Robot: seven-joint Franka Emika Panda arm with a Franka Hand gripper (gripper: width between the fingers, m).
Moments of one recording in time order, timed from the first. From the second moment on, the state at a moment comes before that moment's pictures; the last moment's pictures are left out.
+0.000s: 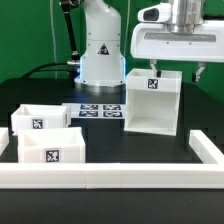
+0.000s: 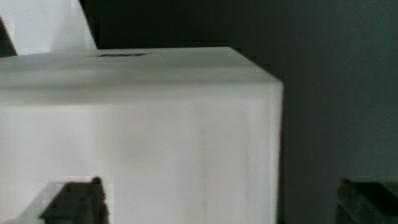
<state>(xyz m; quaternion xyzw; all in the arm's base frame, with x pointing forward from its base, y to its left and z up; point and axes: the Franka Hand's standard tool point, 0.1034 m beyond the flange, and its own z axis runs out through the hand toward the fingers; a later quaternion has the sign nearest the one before) 0.400 0.140 0.102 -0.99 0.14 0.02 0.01</state>
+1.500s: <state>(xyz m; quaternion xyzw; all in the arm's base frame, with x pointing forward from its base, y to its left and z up) 0.418 0.132 0.104 -0.99 0.11 0.01 0.02</state>
